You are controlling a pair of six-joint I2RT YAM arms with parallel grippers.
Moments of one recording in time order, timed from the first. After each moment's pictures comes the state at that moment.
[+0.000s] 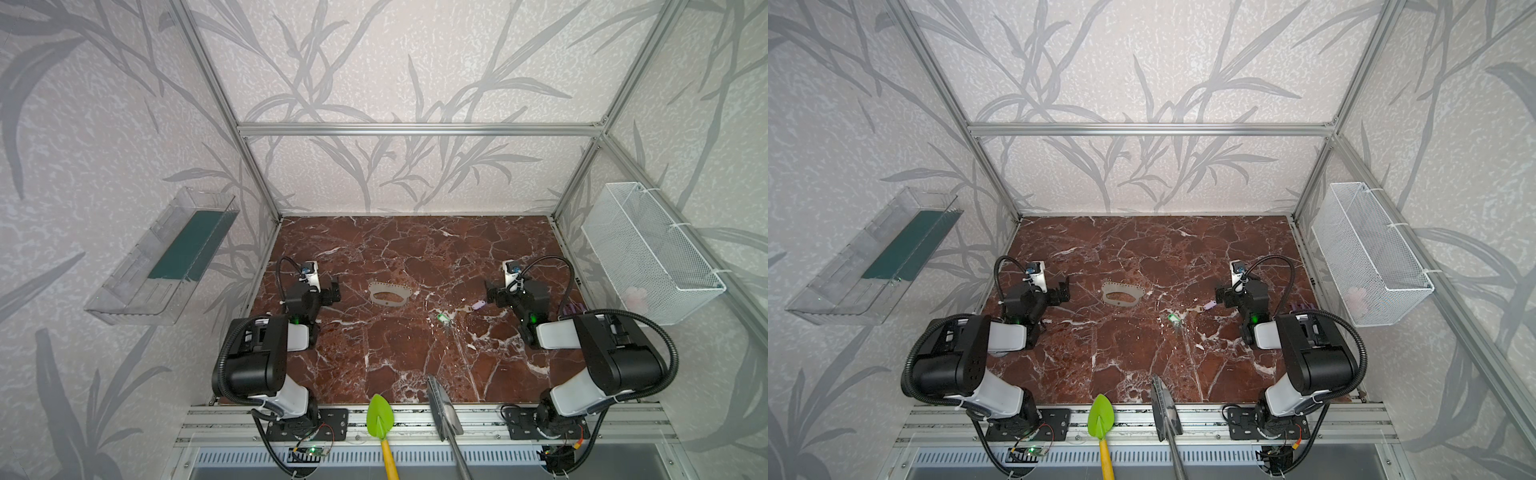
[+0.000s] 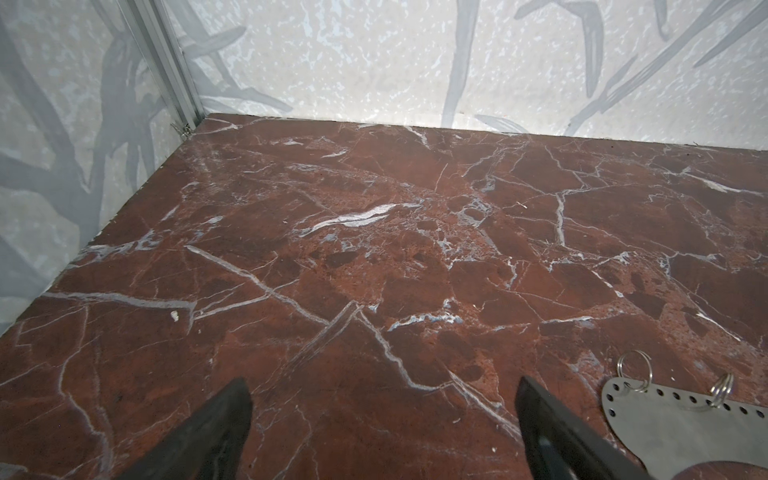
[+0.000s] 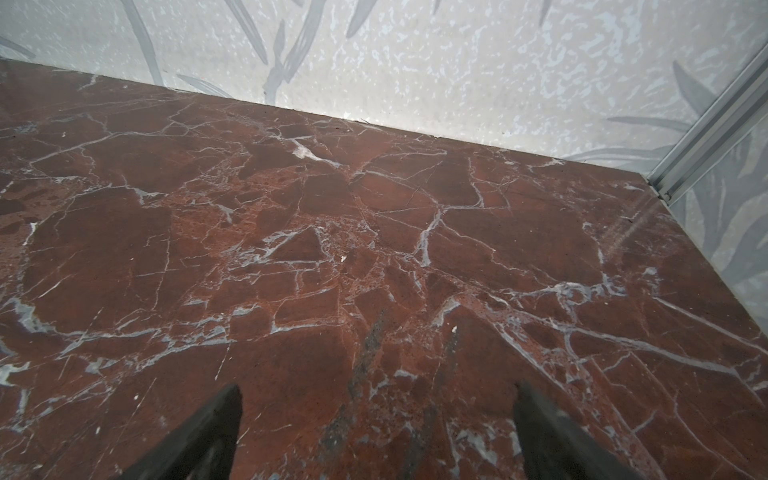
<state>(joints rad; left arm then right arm) 0.10 1.56 0.35 0.88 0.12 -0.02 0.10 1.58 0.37 0.88 -0.06 -0.10</state>
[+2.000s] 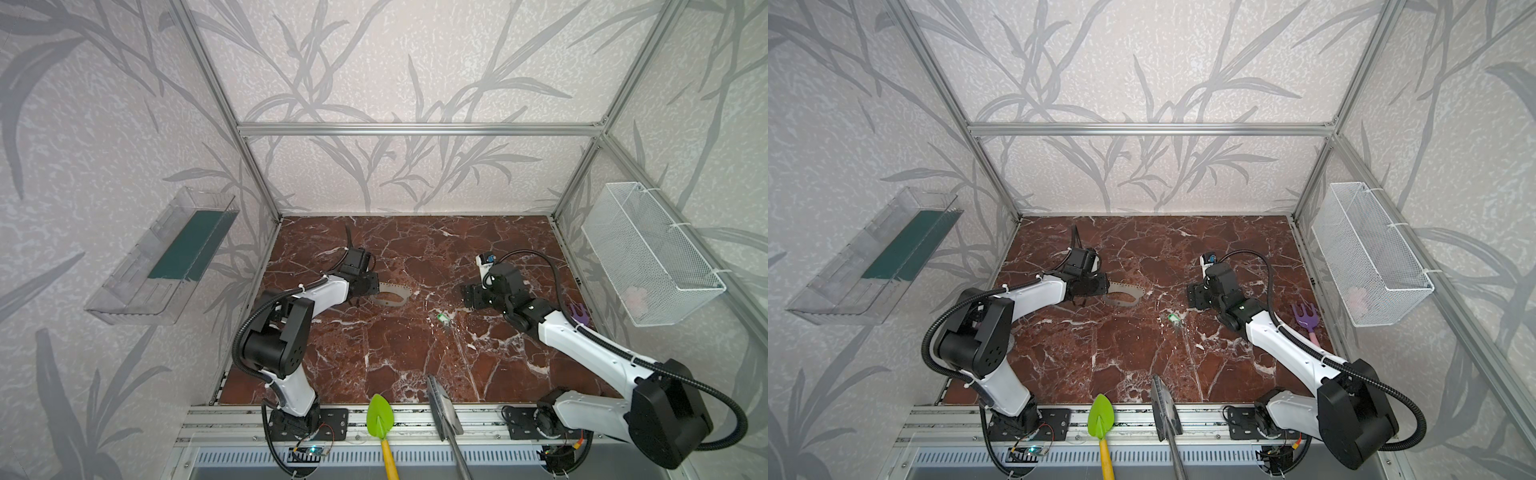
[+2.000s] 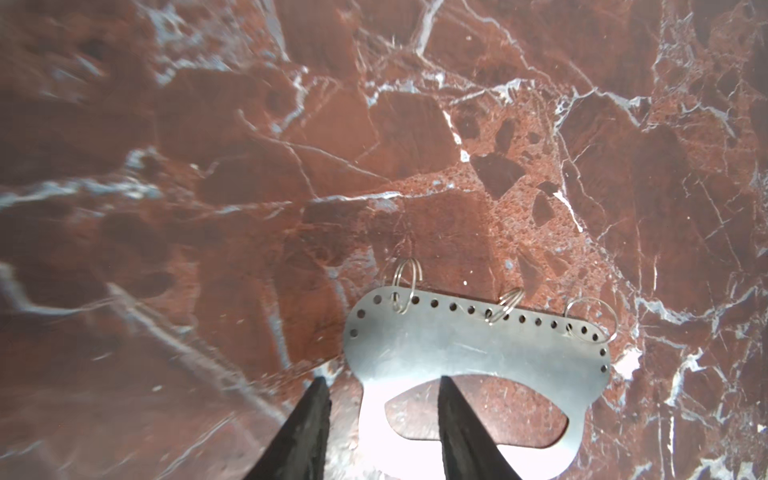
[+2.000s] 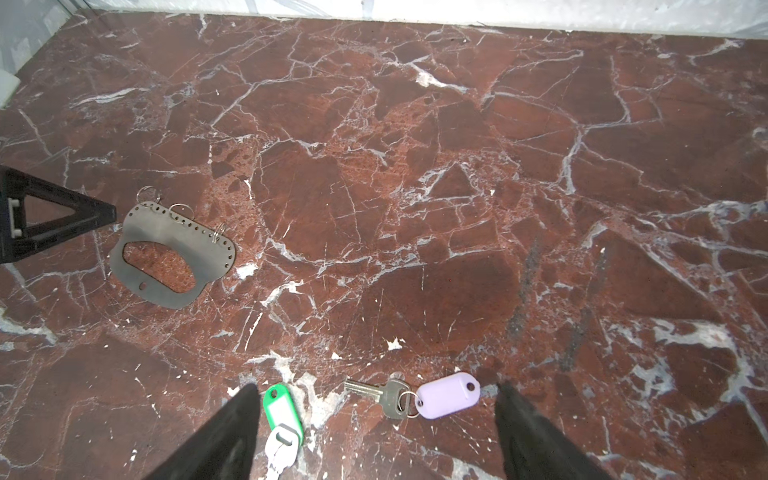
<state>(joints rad) -0.32 1.74 0.97 -0.19 0.01 -0.41 0.50 1.23 0.74 -0.20 0.12 0.25</state>
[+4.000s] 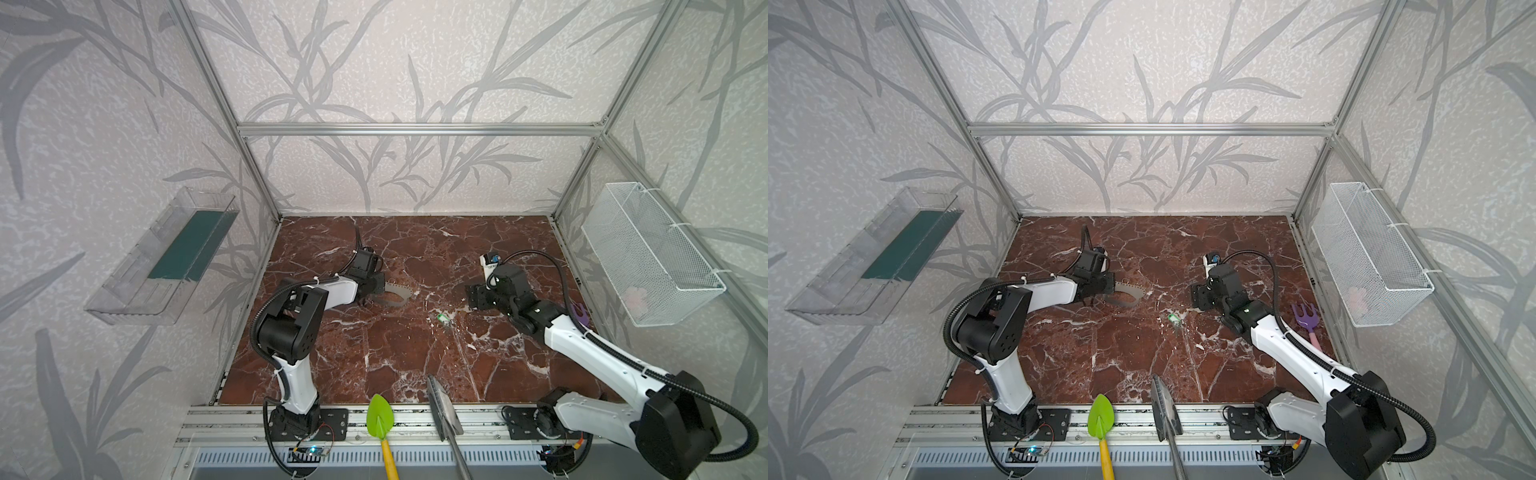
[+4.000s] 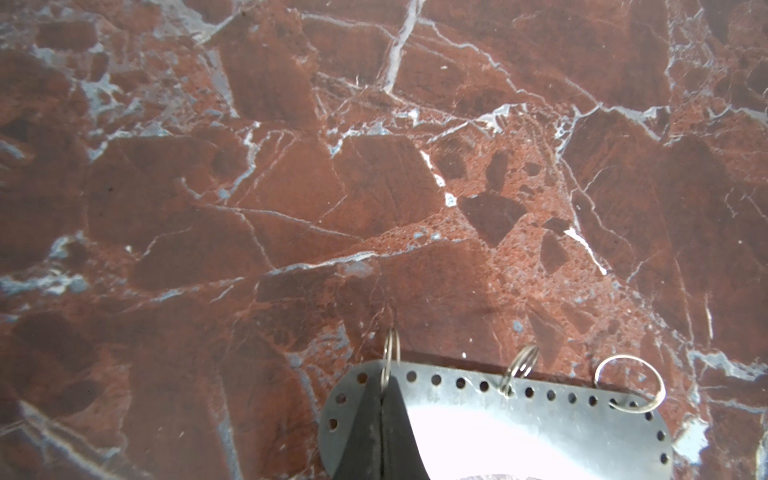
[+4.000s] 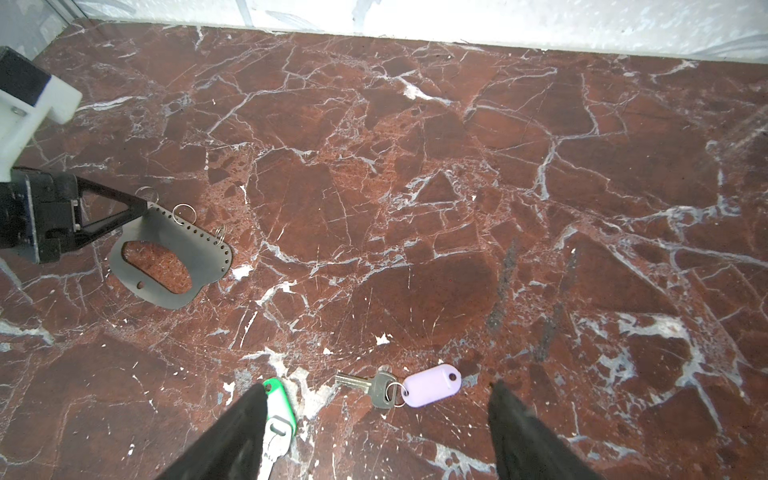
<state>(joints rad) -0.35 1.85 0.99 -0.03 -0.06 -0.32 0.50 1.16 0.74 -0.24 0.14 0.23</state>
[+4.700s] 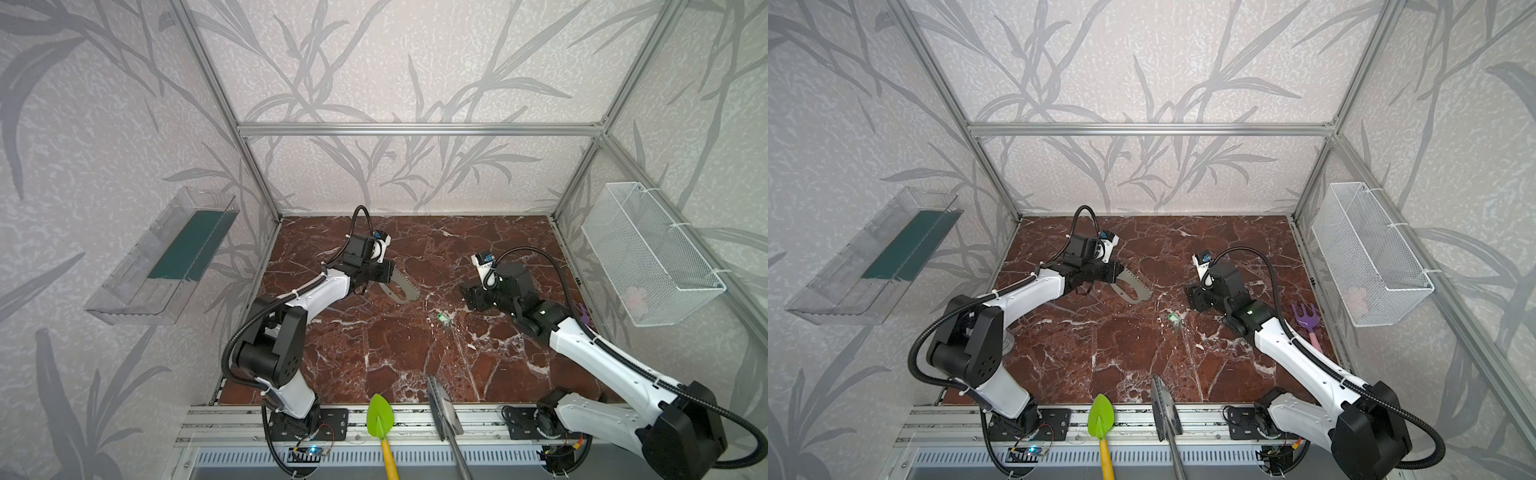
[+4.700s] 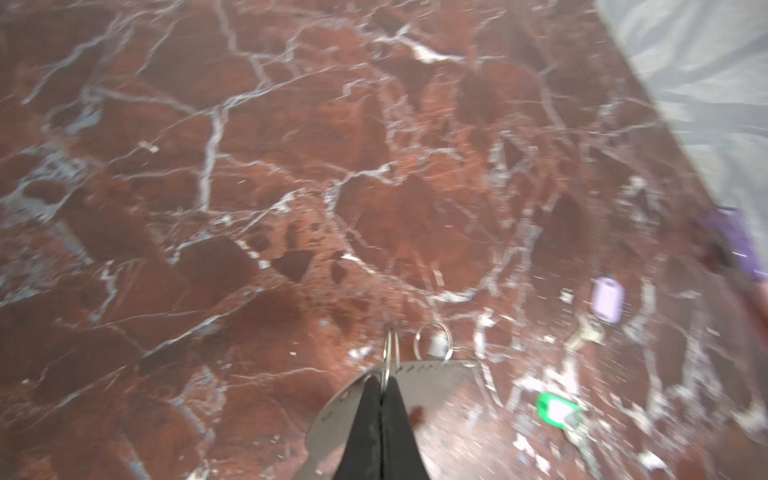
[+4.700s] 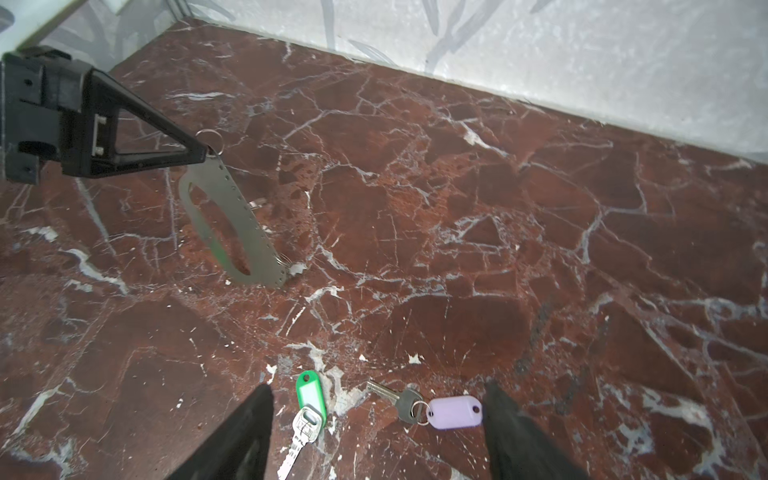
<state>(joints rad) -0.36 1.64 1.09 -0.18 0.33 -0.17 0.54 1.12 0.79 -0.25 0.00 0.07</state>
